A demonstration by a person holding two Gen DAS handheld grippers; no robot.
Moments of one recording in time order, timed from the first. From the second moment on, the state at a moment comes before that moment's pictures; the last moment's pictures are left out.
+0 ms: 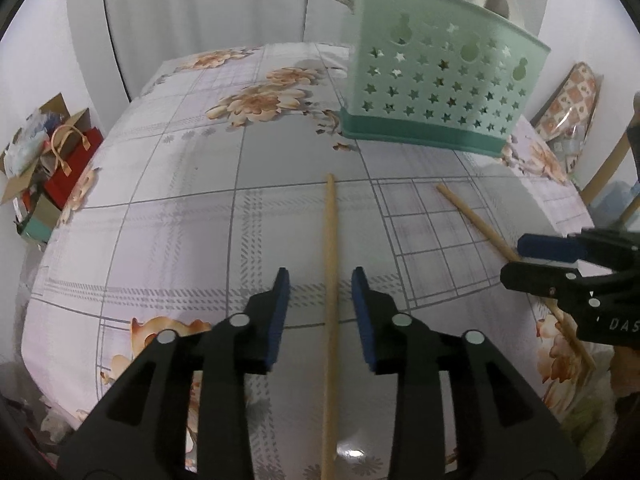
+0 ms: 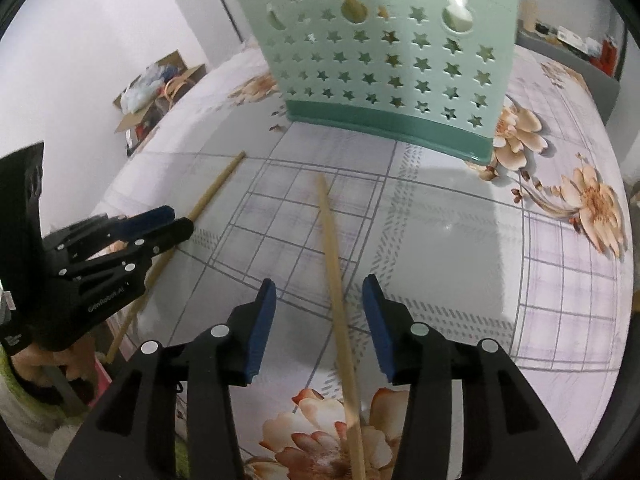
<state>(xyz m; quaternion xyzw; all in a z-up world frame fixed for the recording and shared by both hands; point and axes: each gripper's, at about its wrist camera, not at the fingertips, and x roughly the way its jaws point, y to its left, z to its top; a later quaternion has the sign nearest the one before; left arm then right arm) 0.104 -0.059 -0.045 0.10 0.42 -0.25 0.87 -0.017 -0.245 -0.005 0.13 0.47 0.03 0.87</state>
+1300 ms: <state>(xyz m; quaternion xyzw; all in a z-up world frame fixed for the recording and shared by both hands) 0.127 -0.031 -0.051 -0.02 0.43 -0.23 0.87 -0.001 -0.243 -0.002 0.11 0.45 0.00 0.88</state>
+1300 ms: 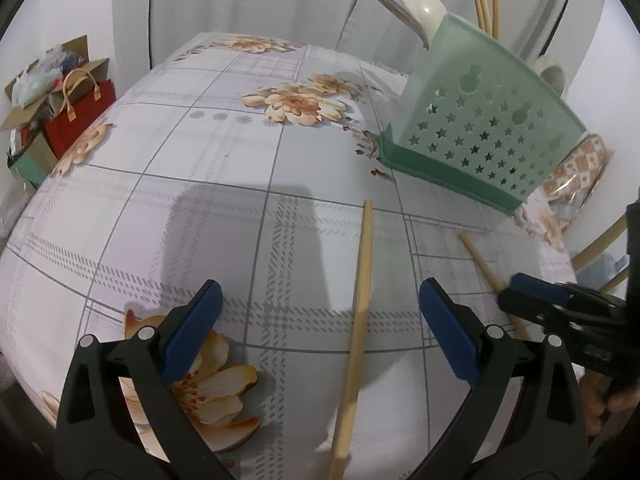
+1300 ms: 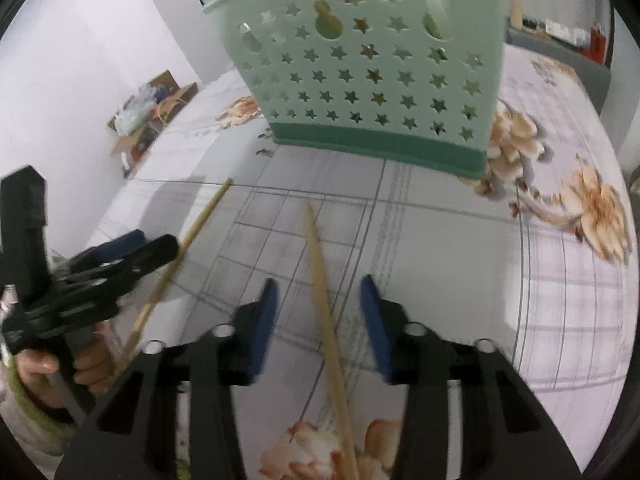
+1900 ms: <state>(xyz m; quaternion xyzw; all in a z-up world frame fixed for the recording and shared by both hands) 0.128 -0.019 -0.044 -0.09 0.43 -0.28 0.86 -0.019 -0.259 -0.008 0.10 0.45 -0.02 0.89</state>
